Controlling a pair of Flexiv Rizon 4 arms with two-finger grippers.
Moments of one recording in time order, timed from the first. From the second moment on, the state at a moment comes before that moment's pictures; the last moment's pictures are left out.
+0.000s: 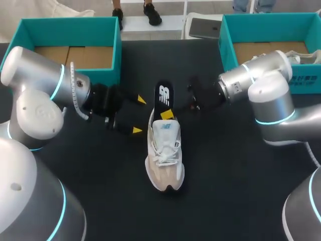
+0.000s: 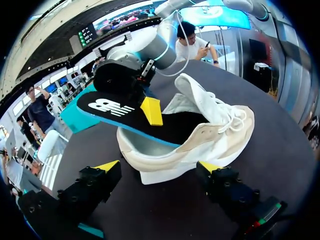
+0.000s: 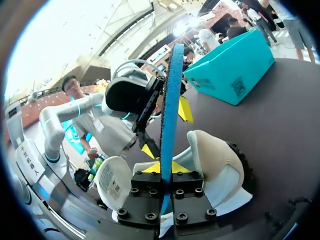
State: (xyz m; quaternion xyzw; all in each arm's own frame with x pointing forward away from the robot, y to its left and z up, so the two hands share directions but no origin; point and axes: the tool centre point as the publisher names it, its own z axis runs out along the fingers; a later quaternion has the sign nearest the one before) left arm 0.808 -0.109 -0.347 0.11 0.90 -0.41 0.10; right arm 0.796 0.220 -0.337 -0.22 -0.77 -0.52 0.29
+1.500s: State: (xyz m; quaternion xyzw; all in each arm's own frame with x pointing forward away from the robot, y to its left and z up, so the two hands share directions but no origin) left arm 0.807 -0.109 -0.347 0.11 0.90 -0.41 0.10; right arm 0.764 0.225 -0.351 -0.25 -0.77 -0.48 0.34
